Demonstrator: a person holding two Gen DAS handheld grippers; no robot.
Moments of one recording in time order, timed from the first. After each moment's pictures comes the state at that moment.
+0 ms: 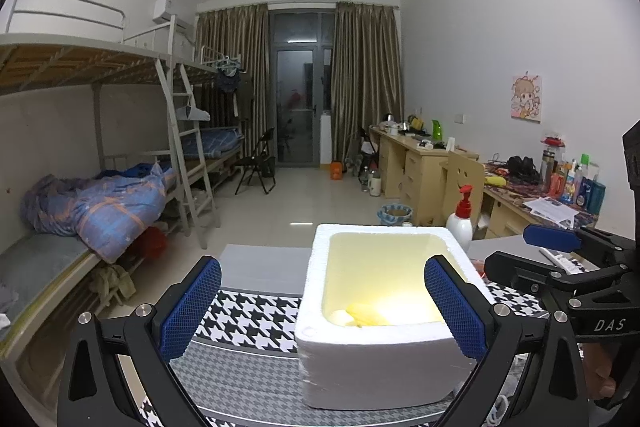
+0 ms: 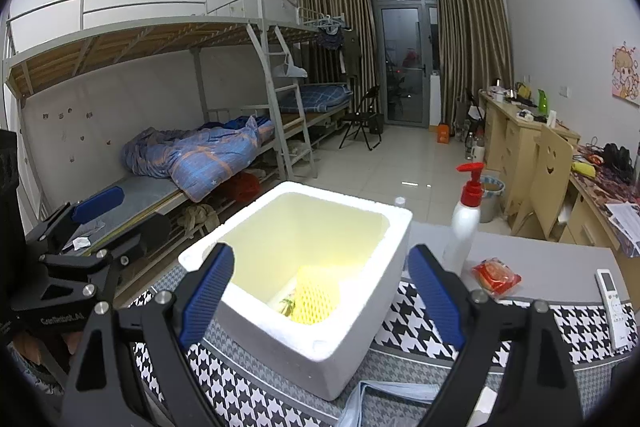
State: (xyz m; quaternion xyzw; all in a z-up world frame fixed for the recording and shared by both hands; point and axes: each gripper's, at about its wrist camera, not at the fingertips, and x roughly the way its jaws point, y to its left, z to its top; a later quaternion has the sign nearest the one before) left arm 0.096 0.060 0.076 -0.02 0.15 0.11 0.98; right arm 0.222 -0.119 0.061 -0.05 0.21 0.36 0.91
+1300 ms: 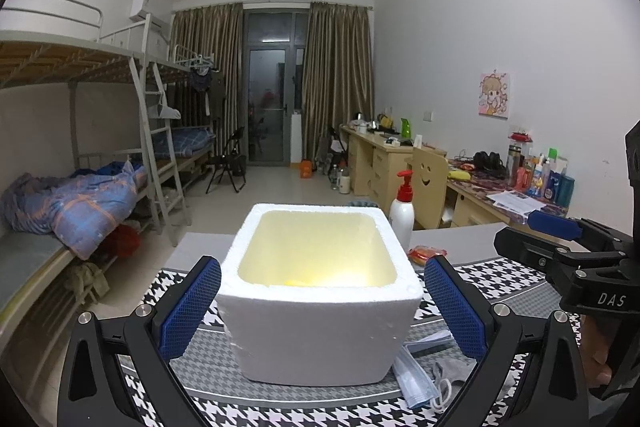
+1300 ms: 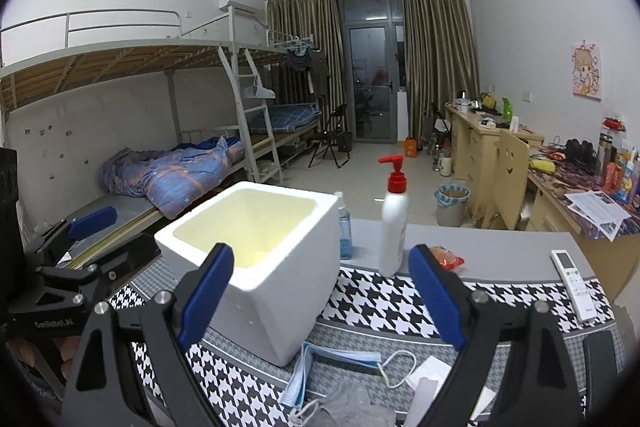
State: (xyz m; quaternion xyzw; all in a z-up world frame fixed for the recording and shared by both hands) left arm 0.082 0.018 0.066 -0.03 0.16 0.06 0.99; right arm 0.196 -0.197 0.051 -0.03 0.17 0.31 0.93
